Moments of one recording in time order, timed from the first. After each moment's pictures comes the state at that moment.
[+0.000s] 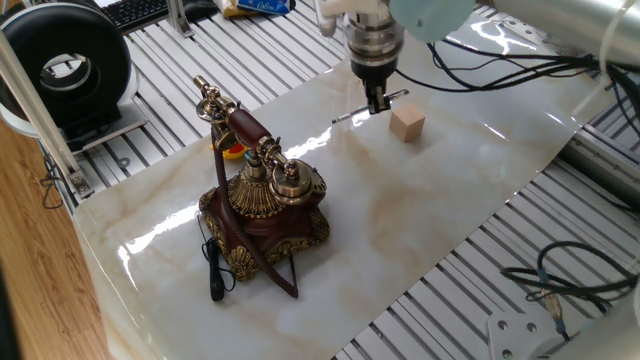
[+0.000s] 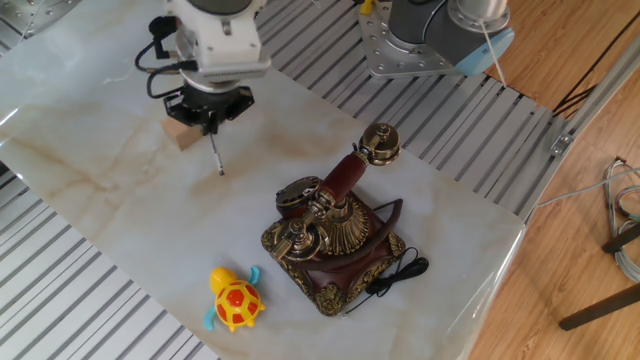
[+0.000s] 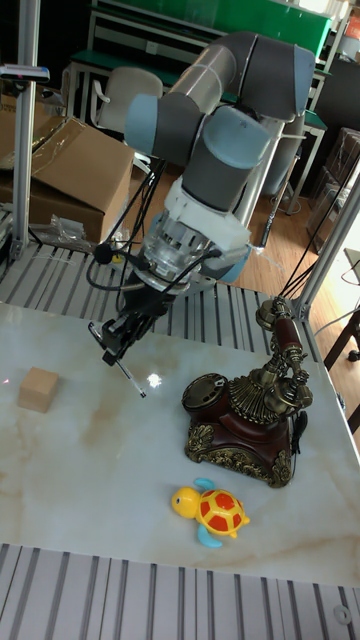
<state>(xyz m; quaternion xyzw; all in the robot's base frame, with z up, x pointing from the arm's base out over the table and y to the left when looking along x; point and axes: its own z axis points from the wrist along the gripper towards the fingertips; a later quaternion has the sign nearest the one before) 0.521 -0.079 0.130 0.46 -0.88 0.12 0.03</state>
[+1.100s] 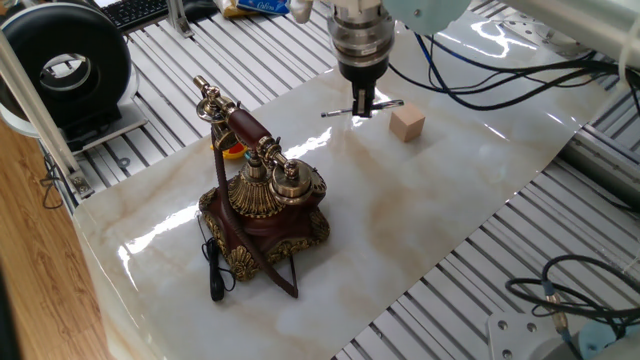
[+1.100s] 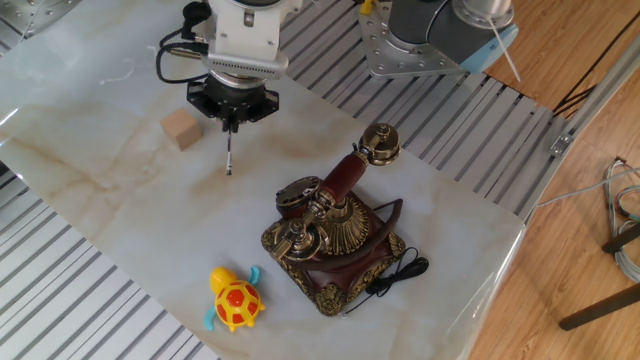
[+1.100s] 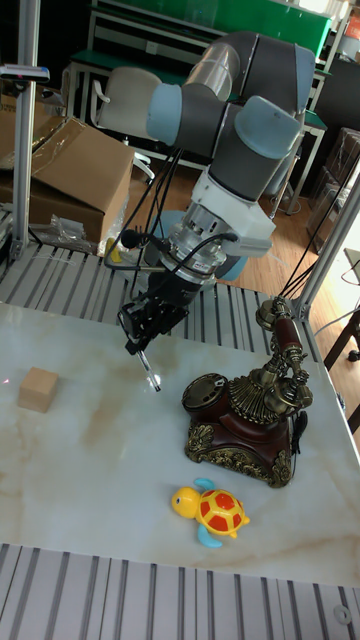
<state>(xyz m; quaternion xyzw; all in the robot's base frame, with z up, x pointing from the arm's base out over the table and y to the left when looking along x) 0.504 -0.049 0.144 0.33 -0.93 0.13 0.02</state>
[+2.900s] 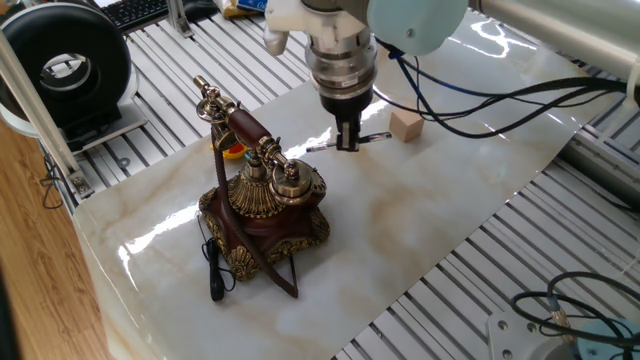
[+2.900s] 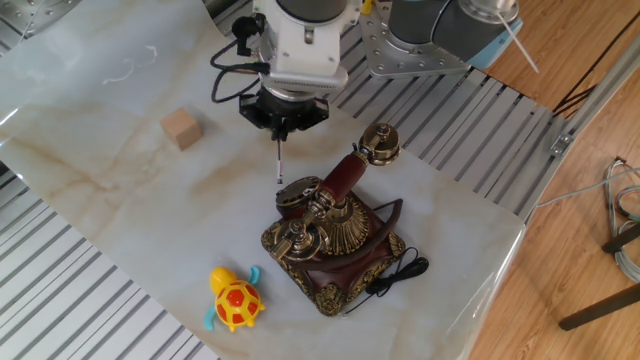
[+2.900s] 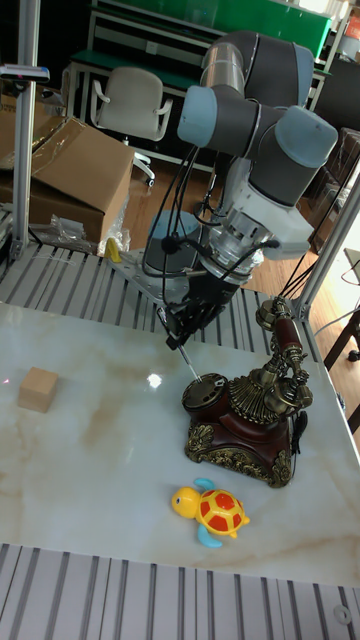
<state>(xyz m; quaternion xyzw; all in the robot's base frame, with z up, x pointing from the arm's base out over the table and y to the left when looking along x) 0.468 0.017 0.138 0.38 -0.92 0.10 0.04</state>
